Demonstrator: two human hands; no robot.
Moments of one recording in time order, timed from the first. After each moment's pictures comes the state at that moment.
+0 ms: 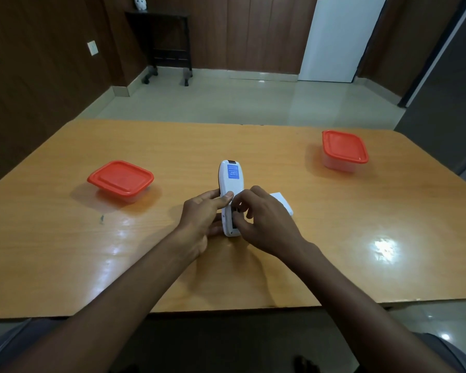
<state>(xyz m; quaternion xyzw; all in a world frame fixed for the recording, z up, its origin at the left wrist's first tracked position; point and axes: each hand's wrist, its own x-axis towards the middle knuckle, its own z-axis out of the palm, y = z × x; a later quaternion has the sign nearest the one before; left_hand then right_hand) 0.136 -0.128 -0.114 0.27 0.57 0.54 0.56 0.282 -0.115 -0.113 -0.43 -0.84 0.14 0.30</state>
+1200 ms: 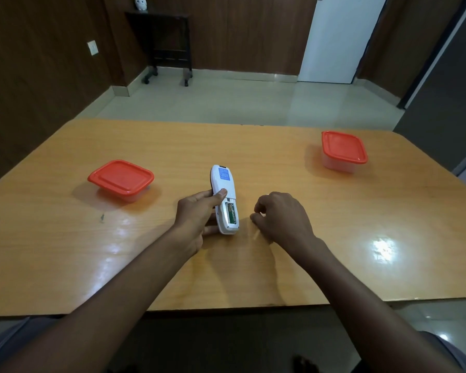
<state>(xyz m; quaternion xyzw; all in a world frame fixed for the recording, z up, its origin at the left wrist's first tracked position) 0.131 -0.131 -0.109 0.24 0.60 0.55 0.54 0.302 -0.098 -0.113 -0.56 -0.81 0.07 0.18</state>
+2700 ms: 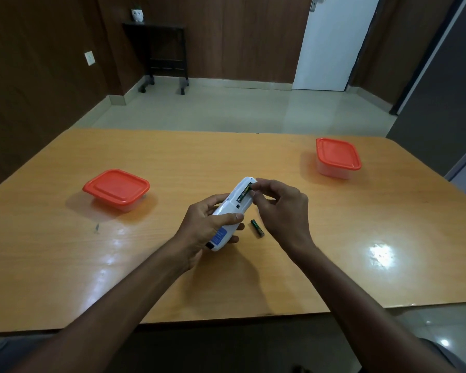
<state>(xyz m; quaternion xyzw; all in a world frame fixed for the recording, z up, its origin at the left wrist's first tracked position) 0.134 -0.140 -0.109 0.41 0.51 0.51 0.56 0.297 -0.102 -0.098 -0.50 -0.68 0.20 0.49</state>
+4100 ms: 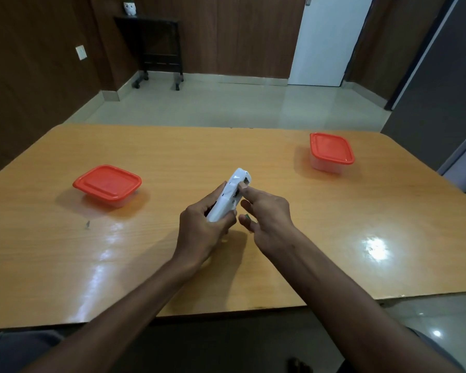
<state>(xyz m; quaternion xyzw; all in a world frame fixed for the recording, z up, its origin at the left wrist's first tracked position) 0.156 -0.151 -0.128 0.53 0.56 0.55 0.31 0.277 -0.114 -0.082 -0.55 -0.27 0.63 0.48</state>
